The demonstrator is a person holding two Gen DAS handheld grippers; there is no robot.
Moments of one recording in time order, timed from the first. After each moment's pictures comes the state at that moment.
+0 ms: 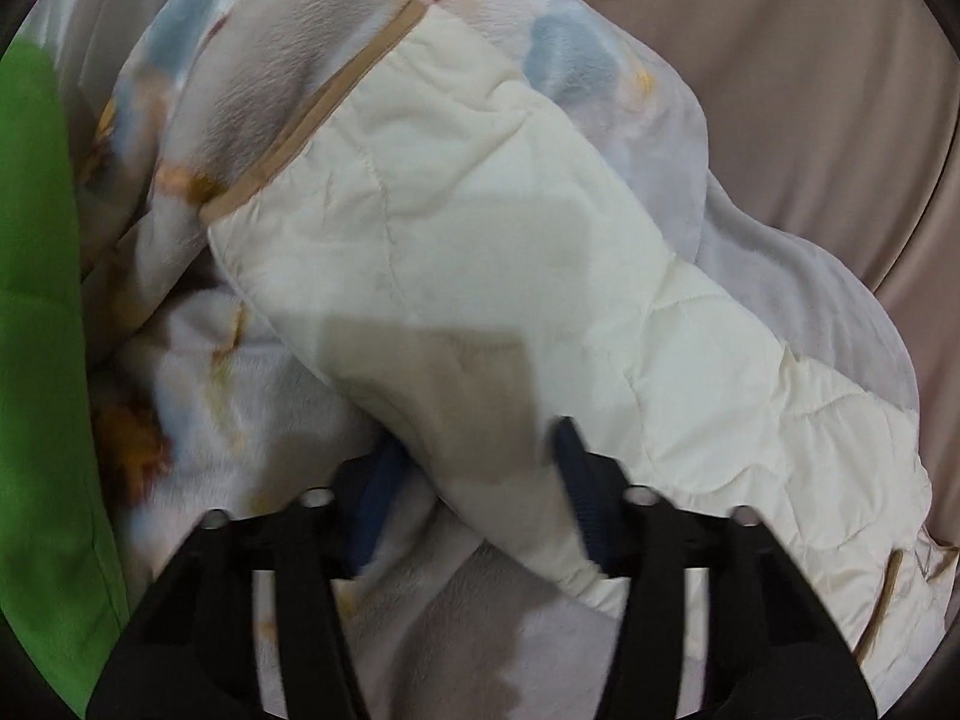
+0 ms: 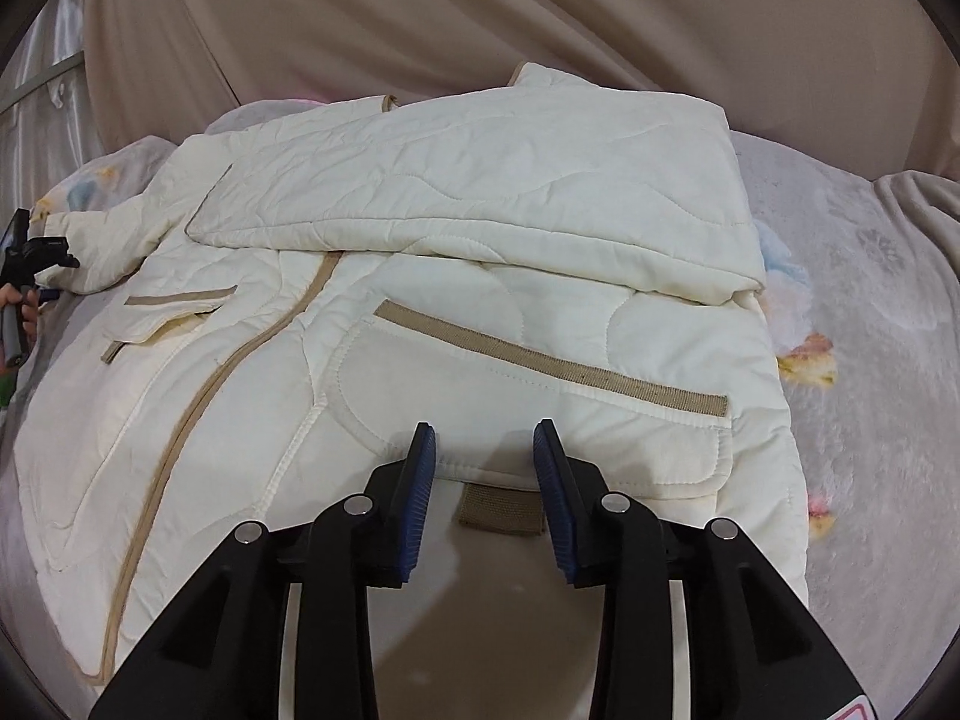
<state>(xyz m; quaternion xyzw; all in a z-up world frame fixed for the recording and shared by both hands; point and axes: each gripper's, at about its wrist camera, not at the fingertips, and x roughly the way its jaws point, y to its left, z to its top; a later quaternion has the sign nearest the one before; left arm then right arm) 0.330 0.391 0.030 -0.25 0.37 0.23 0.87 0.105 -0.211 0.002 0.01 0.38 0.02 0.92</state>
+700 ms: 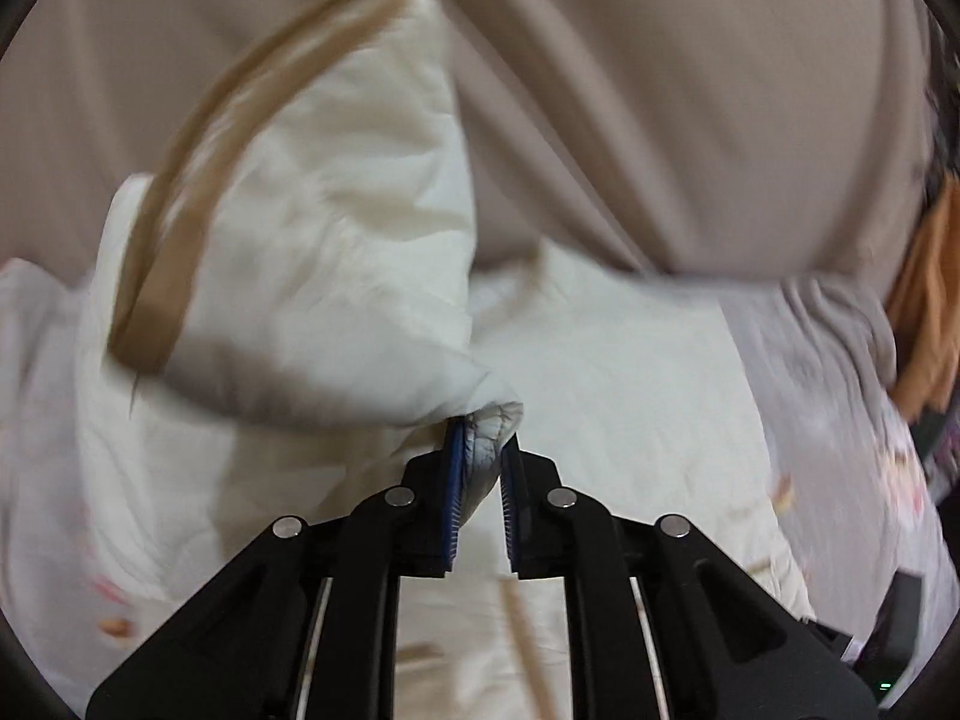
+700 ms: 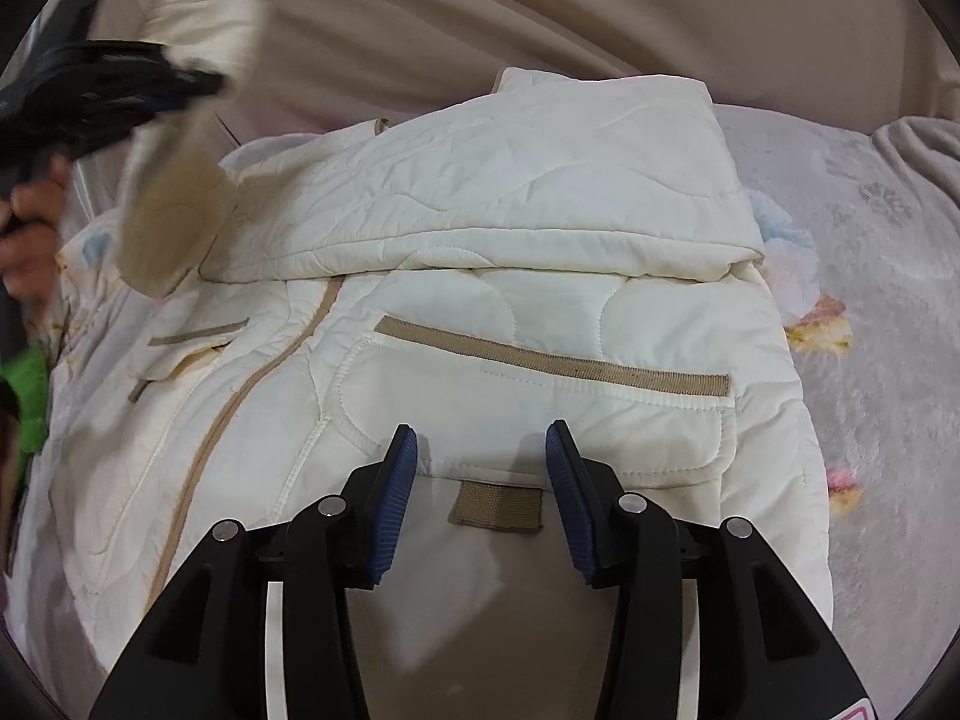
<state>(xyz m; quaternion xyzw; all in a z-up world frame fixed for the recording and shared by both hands) 0.322 -0.114 0.114 0.02 0.34 -0.21 0.92 0.097 -0.228 0.001 0.08 0.37 0.04 0.93</state>
